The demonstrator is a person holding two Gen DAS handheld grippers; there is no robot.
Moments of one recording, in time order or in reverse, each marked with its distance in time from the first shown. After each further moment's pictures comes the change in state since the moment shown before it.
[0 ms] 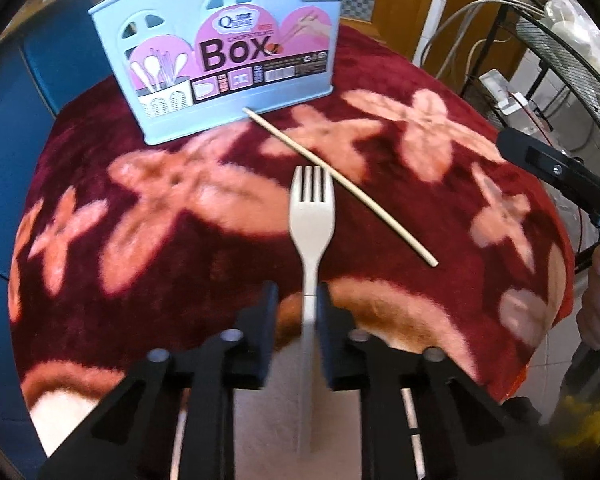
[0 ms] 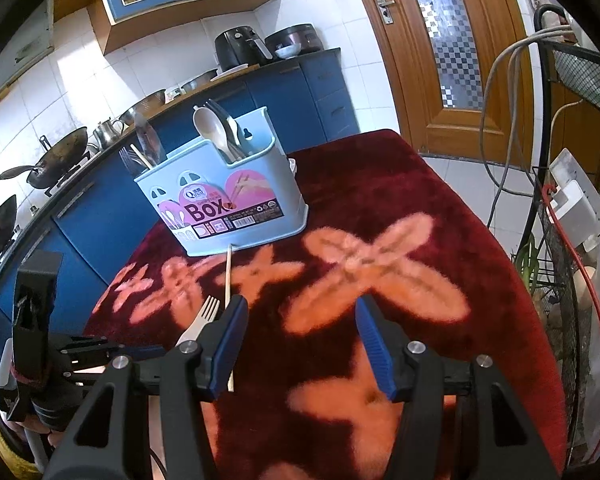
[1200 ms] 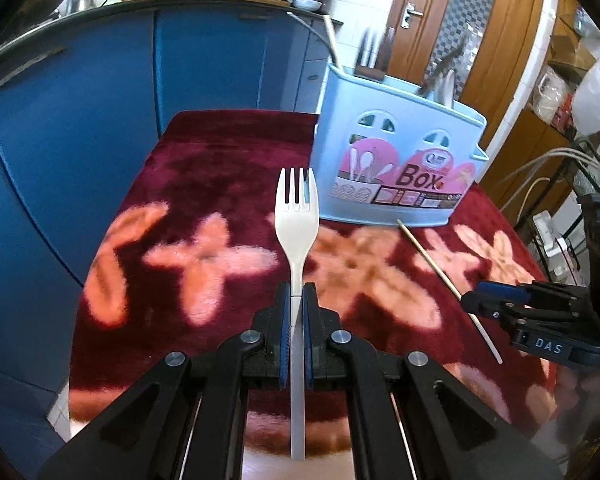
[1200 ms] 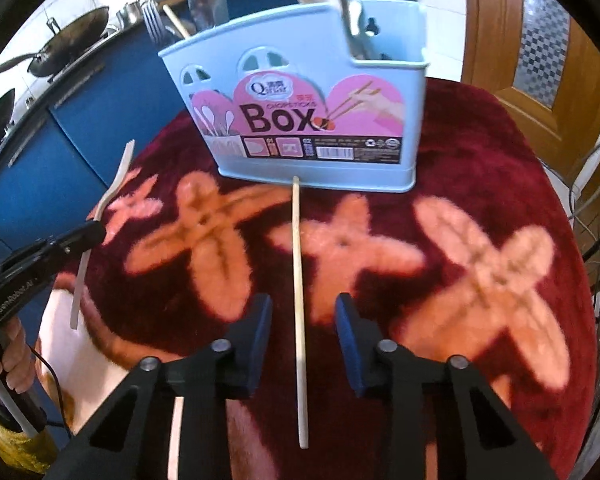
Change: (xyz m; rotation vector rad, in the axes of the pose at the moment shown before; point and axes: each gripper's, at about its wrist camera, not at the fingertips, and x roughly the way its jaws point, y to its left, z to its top) left arm -0.046 0.119 -0.014 -0.337 -0.310 0.080; right arm 0.108 0.087 0.018 -0.266 0.373 0.010
